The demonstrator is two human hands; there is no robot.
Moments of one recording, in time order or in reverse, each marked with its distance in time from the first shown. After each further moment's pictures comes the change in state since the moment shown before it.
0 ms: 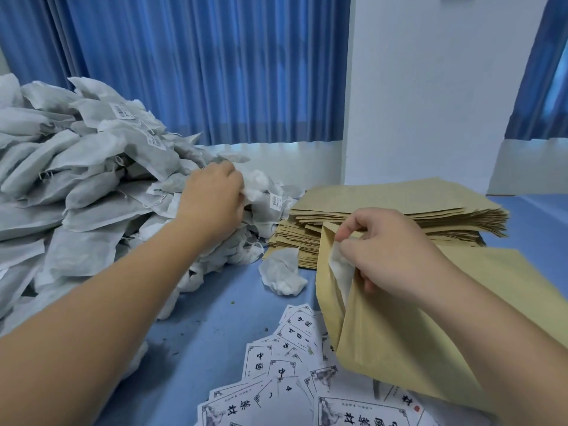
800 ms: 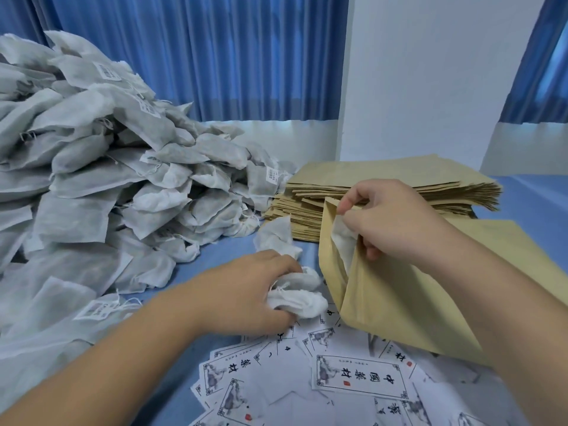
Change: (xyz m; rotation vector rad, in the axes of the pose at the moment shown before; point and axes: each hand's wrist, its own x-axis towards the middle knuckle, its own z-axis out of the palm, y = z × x) left_hand -0.115 0.064 -0.035 -0.704 -0.696 0.206; right_hand 0.001 0.004 -0.001 -0.031 -0.015 0.015
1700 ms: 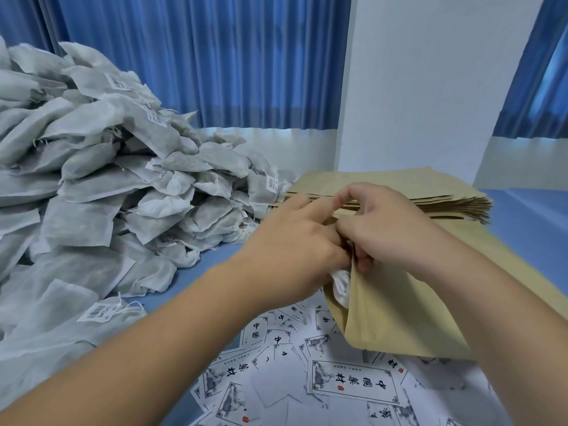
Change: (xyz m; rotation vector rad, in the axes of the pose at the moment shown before) left_hand 0.030 0.060 -0.031 0.590 0.568 0.531; right_hand -0.006 -0.018 -0.006 0.029 -0.078 -0.029
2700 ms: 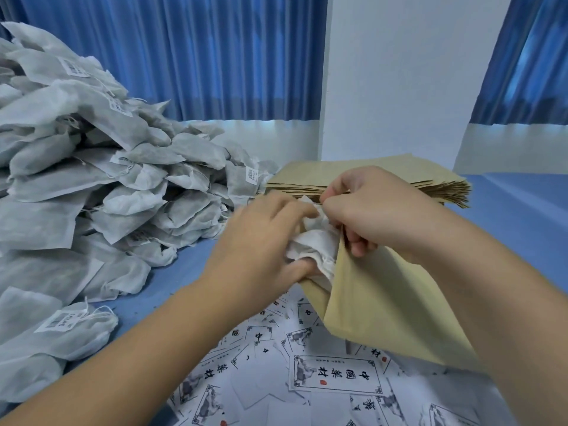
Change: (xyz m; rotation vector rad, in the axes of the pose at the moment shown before) left_hand -0.017 0.008 0.017 -0.361 0.051 -0.463; right_hand -0.005 -0.003 -0.012 0.050 -0.012 0.122
